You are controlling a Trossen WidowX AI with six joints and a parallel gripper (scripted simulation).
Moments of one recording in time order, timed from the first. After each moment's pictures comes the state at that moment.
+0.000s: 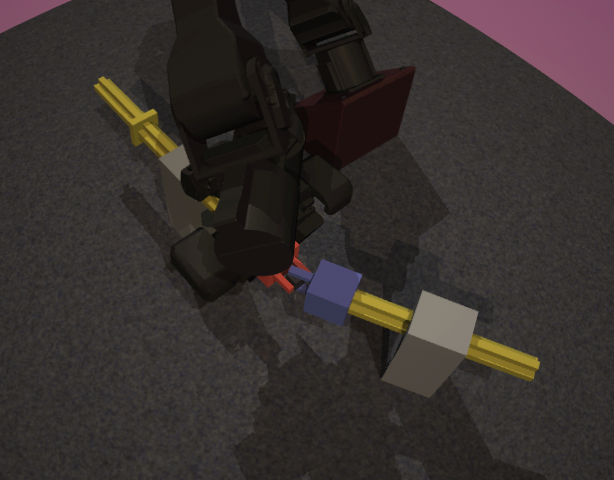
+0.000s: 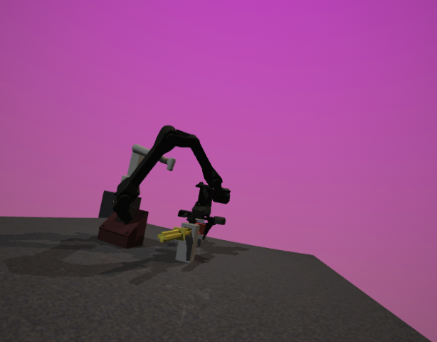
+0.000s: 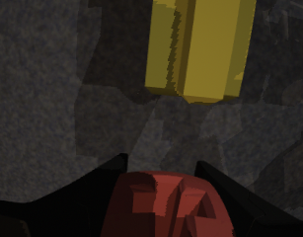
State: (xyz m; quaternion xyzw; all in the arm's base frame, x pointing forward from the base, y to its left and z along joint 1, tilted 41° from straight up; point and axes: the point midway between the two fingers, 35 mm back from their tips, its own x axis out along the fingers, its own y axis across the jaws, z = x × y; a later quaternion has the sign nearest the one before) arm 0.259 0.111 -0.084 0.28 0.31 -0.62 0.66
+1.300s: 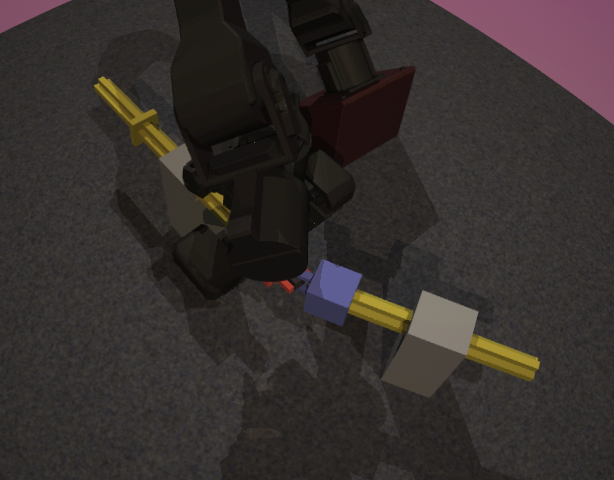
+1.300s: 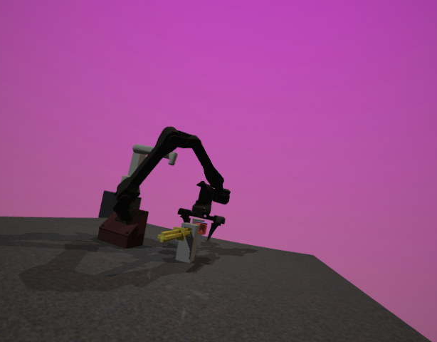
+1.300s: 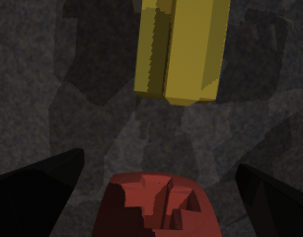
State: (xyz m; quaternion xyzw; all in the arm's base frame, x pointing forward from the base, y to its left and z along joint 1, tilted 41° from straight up) arm 0.255 0.111 -0.080 0.26 0.29 -0.64 0.66
